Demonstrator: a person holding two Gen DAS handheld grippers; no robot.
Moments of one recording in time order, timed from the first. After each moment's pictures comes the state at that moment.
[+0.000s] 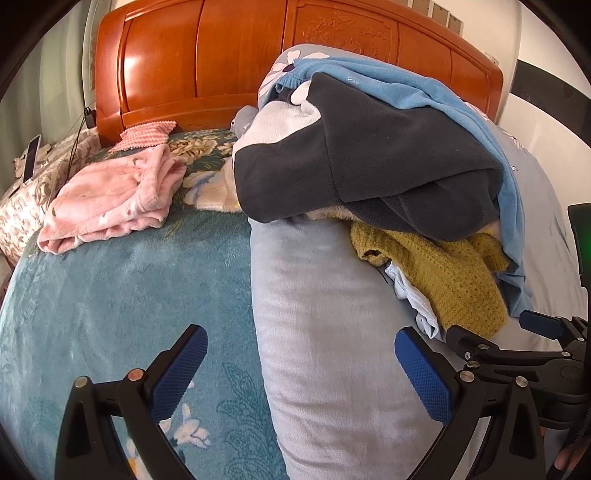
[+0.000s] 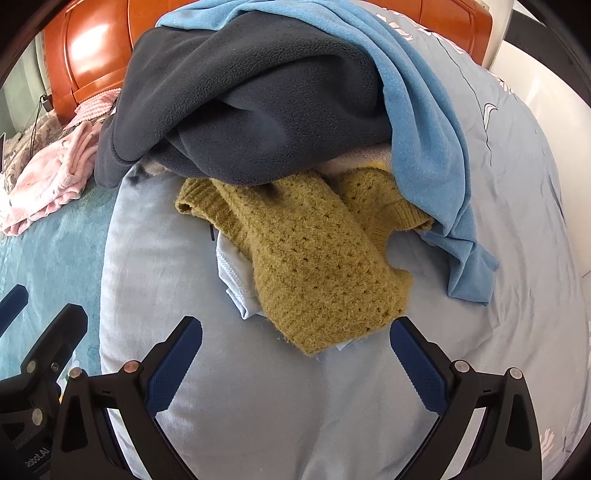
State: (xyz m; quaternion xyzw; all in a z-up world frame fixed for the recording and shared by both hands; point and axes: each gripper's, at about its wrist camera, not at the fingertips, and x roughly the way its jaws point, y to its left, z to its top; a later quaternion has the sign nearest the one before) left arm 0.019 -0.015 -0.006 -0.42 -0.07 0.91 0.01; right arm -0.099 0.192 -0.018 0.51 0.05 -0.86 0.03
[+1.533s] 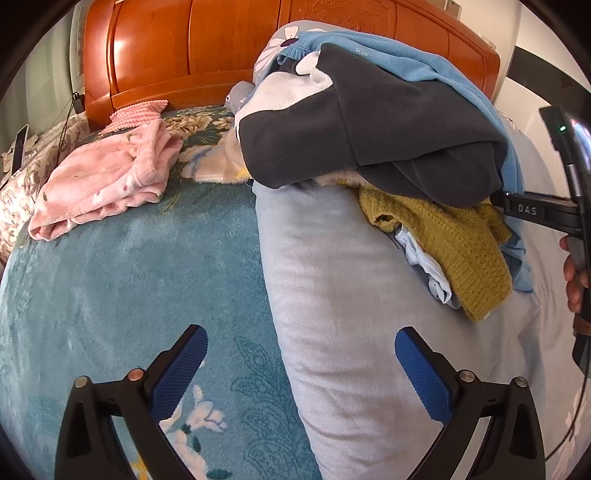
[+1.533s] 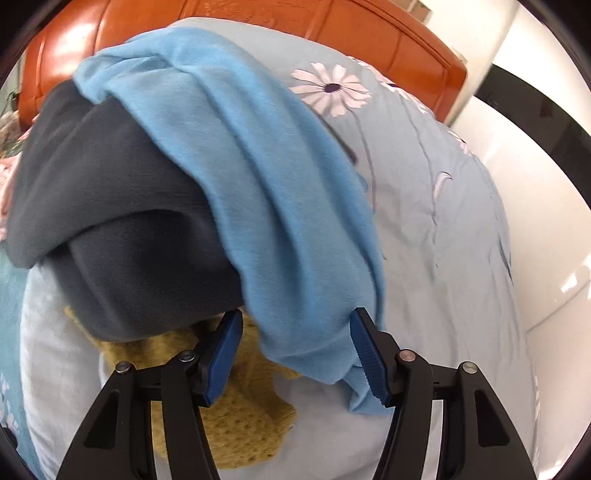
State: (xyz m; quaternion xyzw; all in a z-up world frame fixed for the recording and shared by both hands) left arm 0.027 -0.032 -0.022 -0.46 -0.06 0.89 0.03; right arm -0.167 0.191 0.021 0.41 0.18 -0.89 -0.03
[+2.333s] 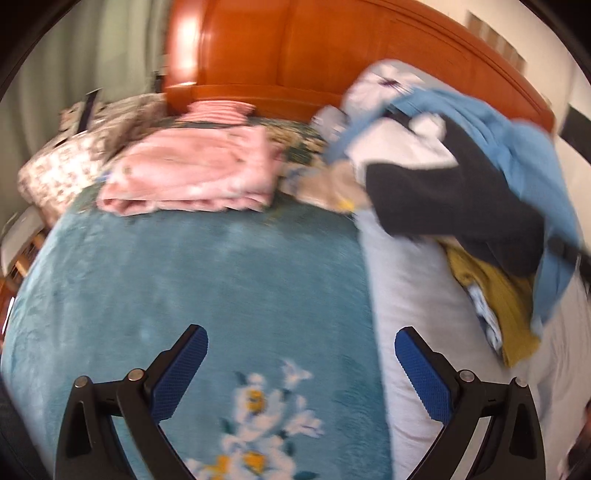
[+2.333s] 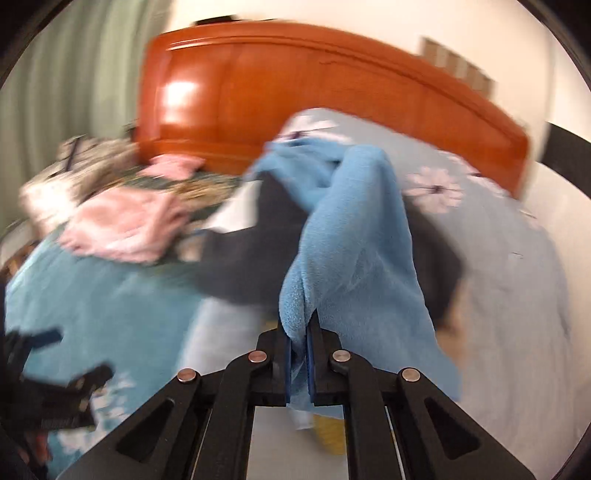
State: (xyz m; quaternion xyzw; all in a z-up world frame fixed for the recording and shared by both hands) left arm 0.053 -0.142 0.007 -0.42 -0.13 0.89 -0.10; right arm -0.026 0.085 0.091 0.32 0.15 -0.91 0.20
